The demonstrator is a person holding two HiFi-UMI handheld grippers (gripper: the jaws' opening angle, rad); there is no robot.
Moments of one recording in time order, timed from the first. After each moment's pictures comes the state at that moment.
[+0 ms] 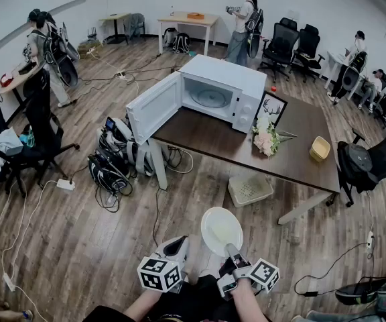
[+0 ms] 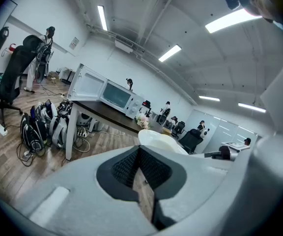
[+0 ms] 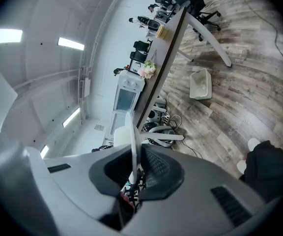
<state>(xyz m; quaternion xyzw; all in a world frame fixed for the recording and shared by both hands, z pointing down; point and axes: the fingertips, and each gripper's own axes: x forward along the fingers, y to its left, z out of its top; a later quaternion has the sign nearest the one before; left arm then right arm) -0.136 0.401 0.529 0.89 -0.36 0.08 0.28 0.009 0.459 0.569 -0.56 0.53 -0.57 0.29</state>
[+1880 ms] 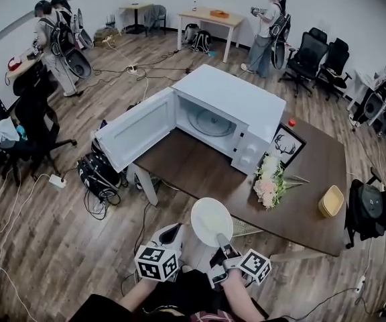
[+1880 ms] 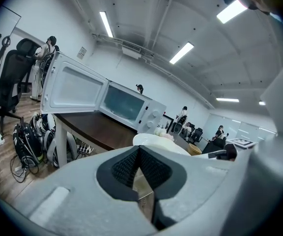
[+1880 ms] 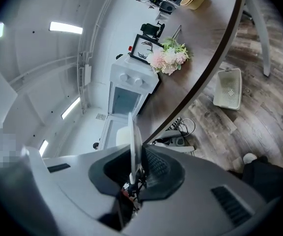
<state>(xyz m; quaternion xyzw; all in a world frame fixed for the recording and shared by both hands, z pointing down) 0.007 0.140 0.541 0.86 -0.44 0.06 0.26 0.141 0.177 0.578 -0.50 0.58 -0.59 0.25</state>
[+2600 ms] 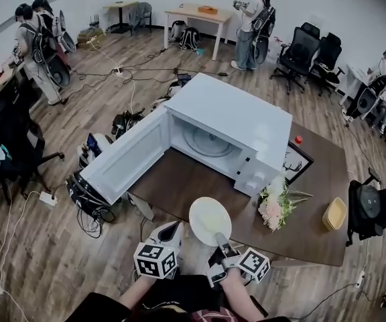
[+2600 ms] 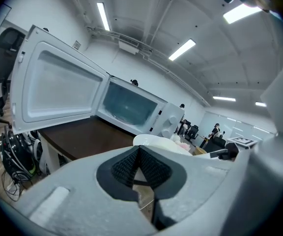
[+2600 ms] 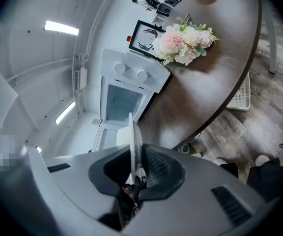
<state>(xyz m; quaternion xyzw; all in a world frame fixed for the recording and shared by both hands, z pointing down) -0.005 -0.006 0.552 0.87 -0.41 0.07 0.26 0.124 0.046 0.586 -0.52 0.56 -0.59 0.26</state>
